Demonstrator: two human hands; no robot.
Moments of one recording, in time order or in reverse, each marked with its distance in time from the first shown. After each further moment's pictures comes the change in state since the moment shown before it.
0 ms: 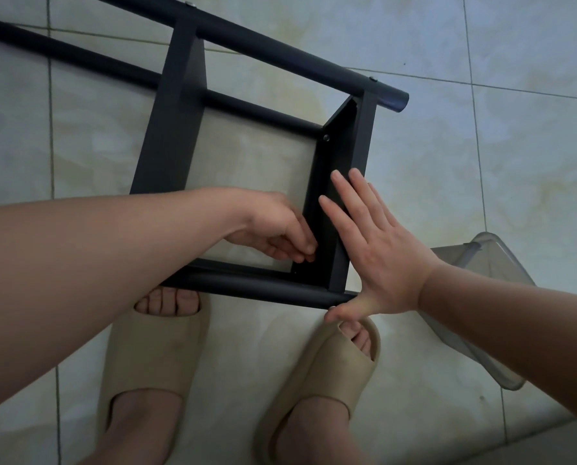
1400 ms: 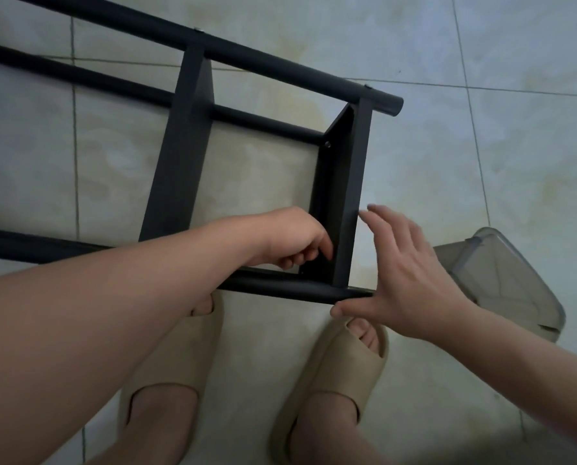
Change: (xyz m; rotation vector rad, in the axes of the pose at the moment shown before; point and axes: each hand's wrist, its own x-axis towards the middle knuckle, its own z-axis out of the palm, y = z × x) left_hand -0.021 0.005 0.035 0.055 0.176 0.046; right_hand -0.036 -0.039 -0.022 0.241 -0.104 0.474
